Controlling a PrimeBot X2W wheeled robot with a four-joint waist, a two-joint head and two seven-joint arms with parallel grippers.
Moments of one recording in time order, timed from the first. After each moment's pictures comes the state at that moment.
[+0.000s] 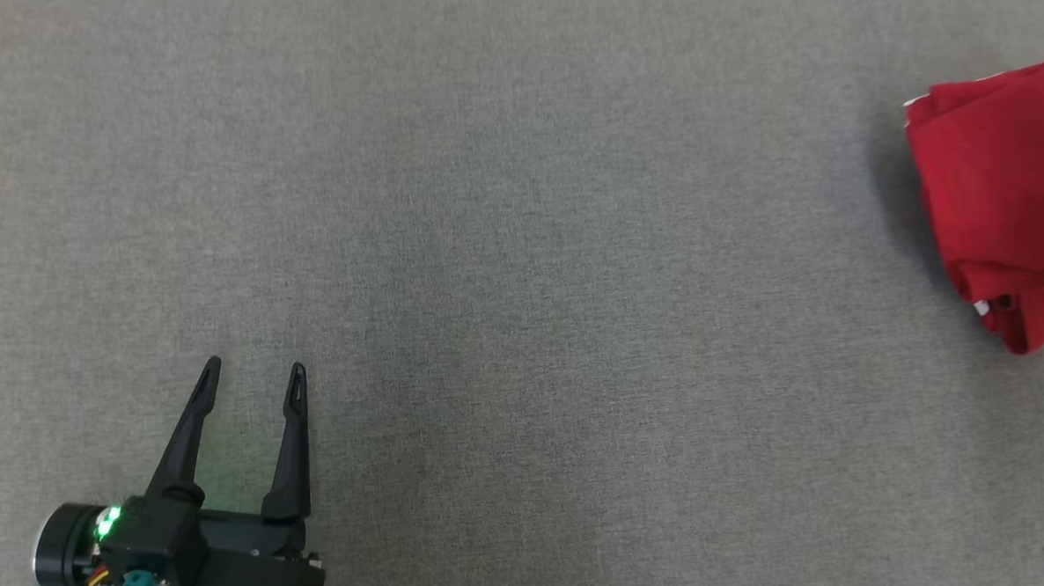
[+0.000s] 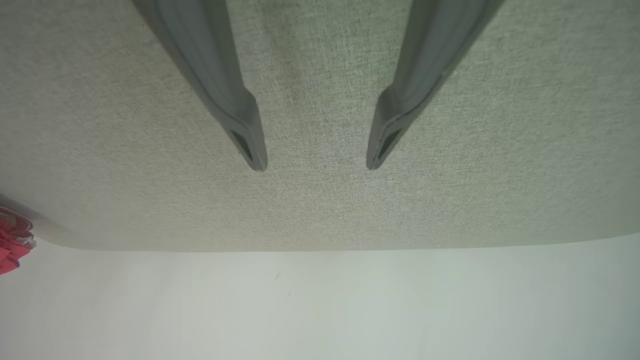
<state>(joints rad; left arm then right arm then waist) -0.08 0.05 -0.04 0.02 -0.08 -0.09 -0.26 -0.71 -0.90 0.20 0.27 0.30 0.13 0.76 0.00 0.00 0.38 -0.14</state>
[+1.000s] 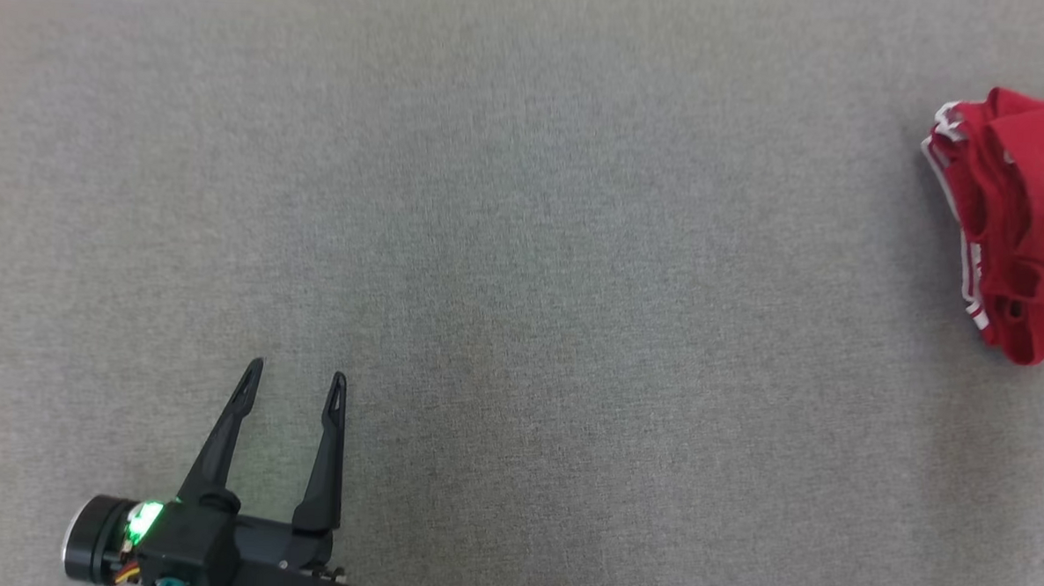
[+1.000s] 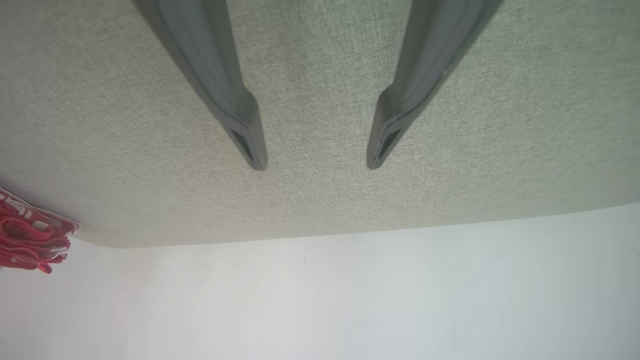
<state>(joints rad) -0.09 0.07 -0.10 0.00 -0.05 -0.12 -0.26 -0.57 -0.61 -0.13 0.32 0.05 0.13 0.35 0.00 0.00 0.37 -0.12</state>
